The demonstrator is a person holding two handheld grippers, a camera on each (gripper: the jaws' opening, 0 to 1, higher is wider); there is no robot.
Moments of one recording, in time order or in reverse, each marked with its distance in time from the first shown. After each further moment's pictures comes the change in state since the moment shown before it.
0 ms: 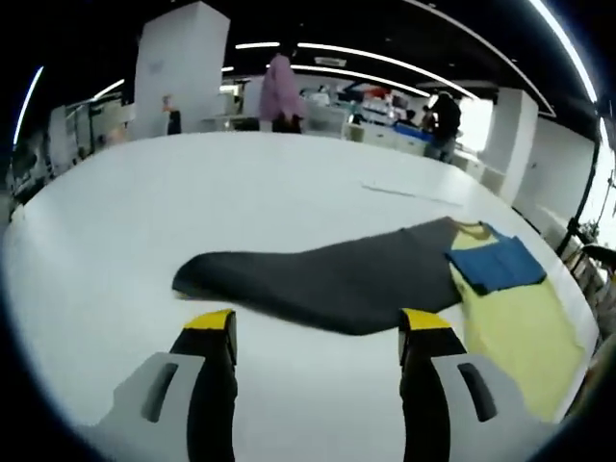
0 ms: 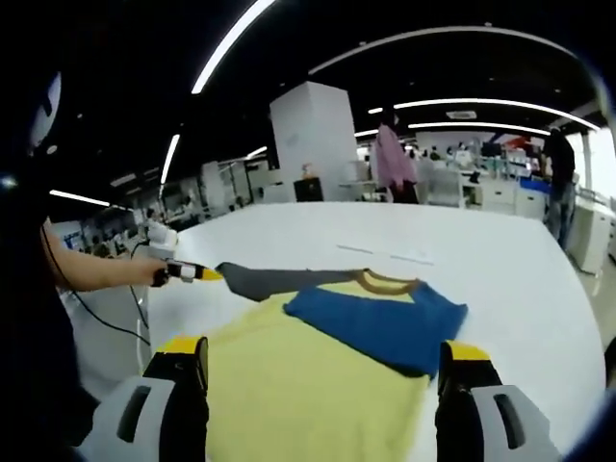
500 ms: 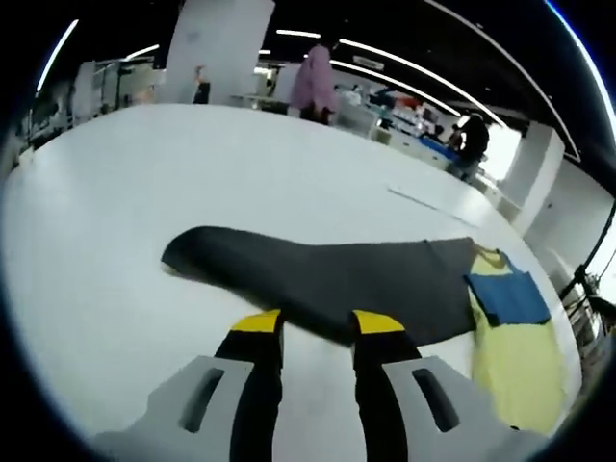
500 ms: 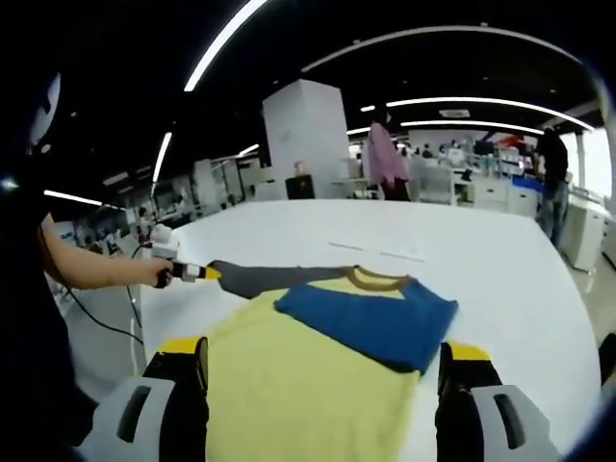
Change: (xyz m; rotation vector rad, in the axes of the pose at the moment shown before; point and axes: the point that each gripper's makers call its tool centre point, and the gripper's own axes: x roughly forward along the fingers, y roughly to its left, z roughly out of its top) left arm 0.018 -0.001 -0.011 -0.175 0.031 0.040; right arm -0.004 -0.008 -0.002 0.005 0.013 -0.040
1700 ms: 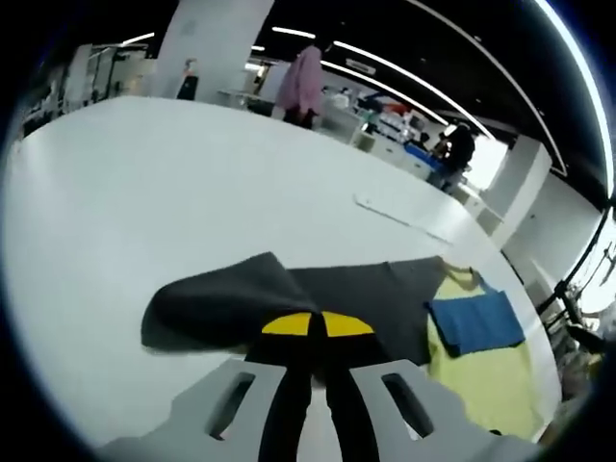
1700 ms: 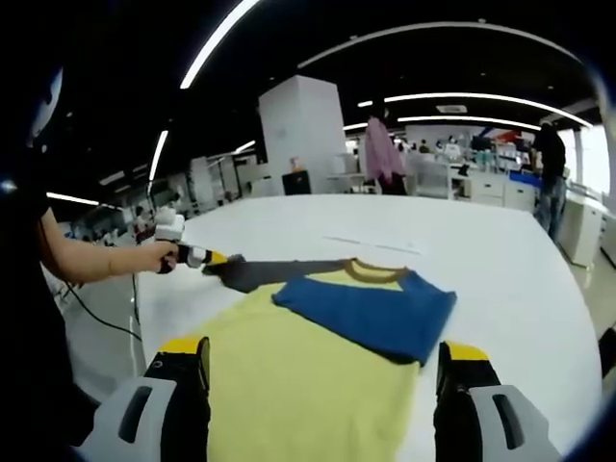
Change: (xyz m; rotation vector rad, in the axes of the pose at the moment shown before) left arm 0.014 -0.054 0.027 0.017 0.005 -0.101; right arm 0.001 -0.002 -0.009 0.014 0.017 -0.011
